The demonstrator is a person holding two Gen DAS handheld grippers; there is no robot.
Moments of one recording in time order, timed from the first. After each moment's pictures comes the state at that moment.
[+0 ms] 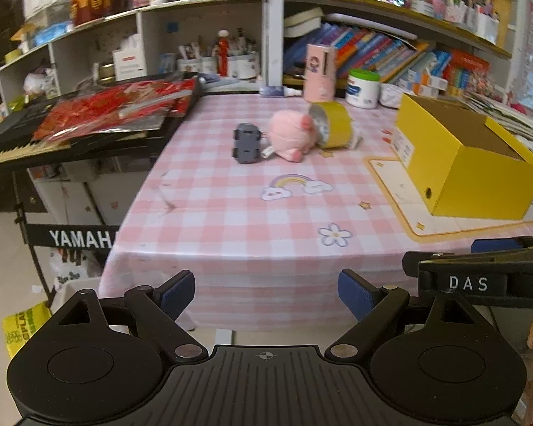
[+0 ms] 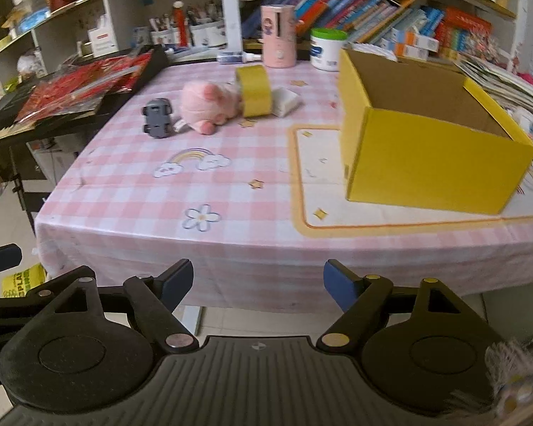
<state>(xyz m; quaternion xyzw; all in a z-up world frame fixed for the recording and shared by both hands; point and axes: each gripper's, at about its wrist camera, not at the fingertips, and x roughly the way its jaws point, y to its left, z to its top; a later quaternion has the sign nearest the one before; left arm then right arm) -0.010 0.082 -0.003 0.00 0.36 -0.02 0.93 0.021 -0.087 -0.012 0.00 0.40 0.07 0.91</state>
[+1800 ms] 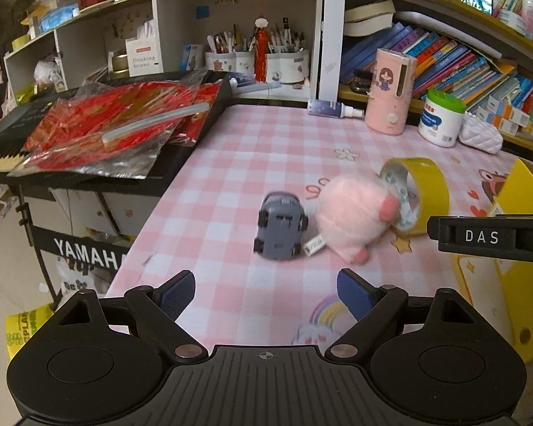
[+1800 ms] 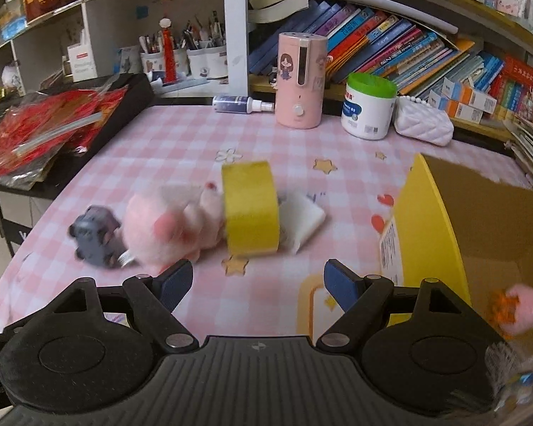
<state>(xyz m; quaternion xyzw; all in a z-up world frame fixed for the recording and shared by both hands) 0.200 0.087 -0.019 -0.02 0.37 0.06 0.93 0.269 -0.074 -0.016 -0.03 0.37 0.08 0.92</state>
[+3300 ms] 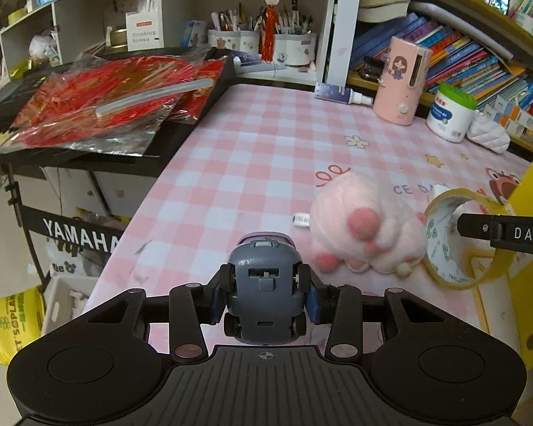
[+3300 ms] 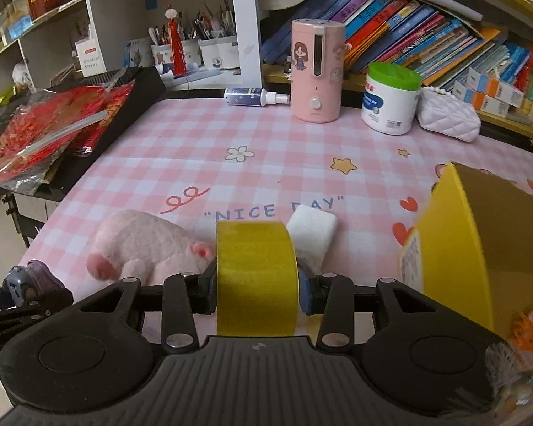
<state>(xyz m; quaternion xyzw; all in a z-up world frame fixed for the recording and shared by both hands) 0.206 0.107 -0.032 -0.05 0.40 0.05 0.92 0.277 -0.081 -0.016 -0.01 0.39 0.11 0.91</state>
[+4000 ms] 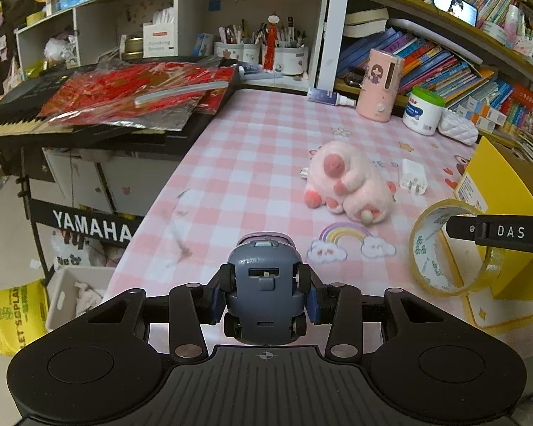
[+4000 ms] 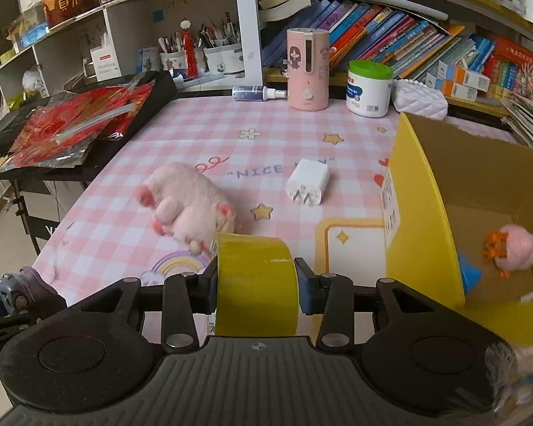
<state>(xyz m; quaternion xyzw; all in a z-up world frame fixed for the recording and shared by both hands) 0.099 0.118 -0.019 -0.06 0.37 0.04 0.93 0.168 -0.077 -0.005 0.01 0.37 0.10 0.92</state>
